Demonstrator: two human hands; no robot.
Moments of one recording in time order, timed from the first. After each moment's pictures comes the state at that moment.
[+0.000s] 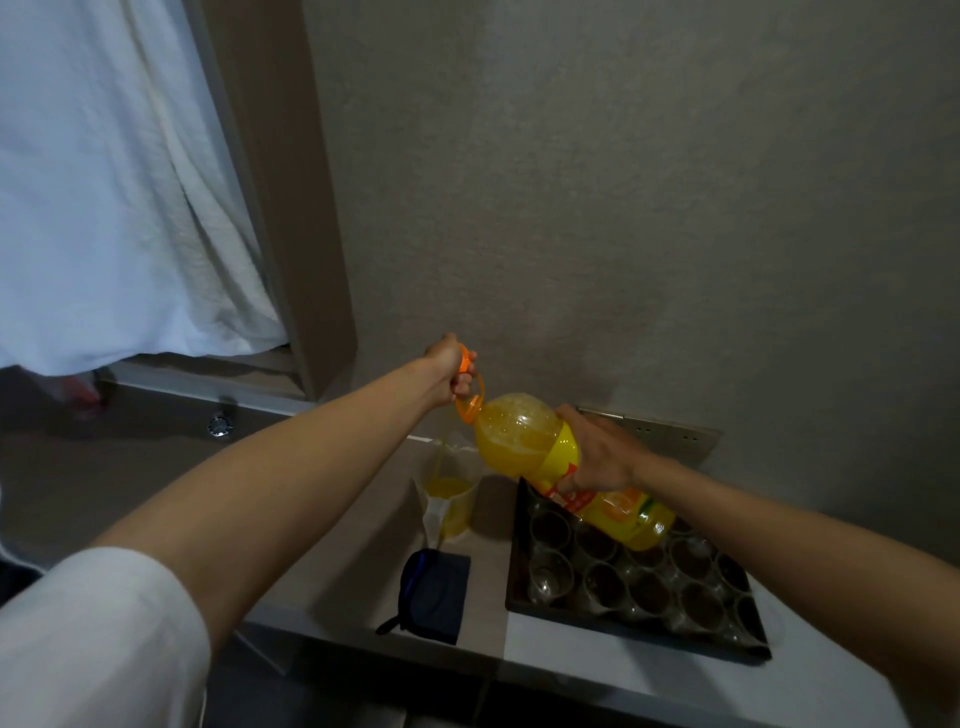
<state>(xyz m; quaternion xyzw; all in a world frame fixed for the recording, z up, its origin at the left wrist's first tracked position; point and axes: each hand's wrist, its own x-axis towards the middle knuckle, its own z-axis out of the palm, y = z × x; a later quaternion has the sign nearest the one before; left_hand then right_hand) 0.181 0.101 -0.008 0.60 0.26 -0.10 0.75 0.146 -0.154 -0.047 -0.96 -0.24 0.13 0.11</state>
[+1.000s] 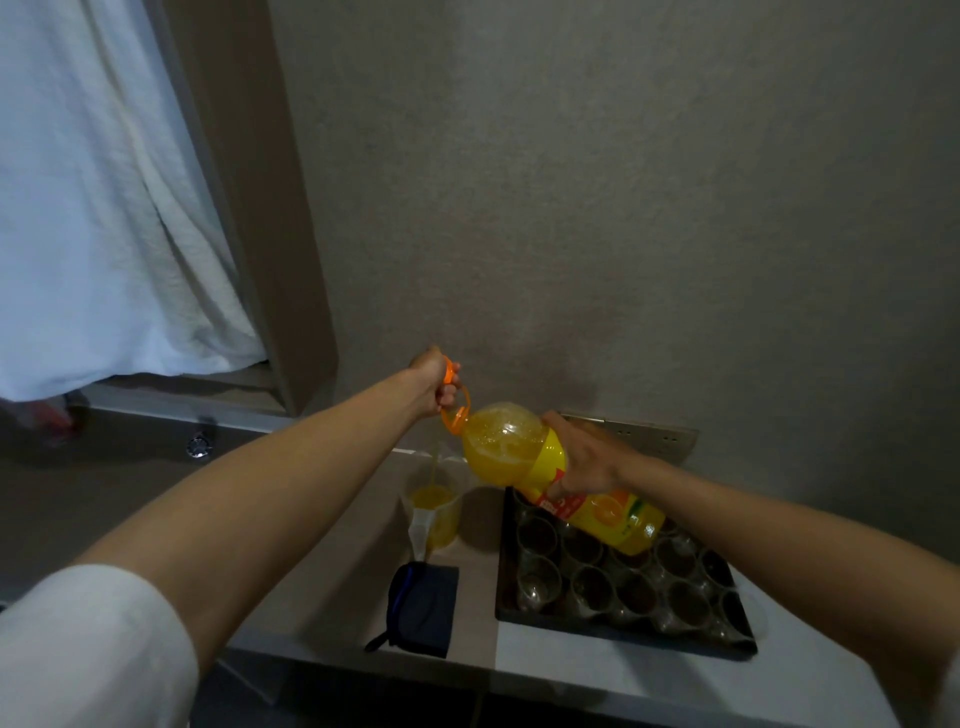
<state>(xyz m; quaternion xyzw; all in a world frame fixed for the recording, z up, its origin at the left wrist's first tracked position) 0.182 0.094 -0.009 0.61 0.26 -0.11 0.74 0.142 -0.160 -0.042 -0.96 -0.23 0.14 0.11</state>
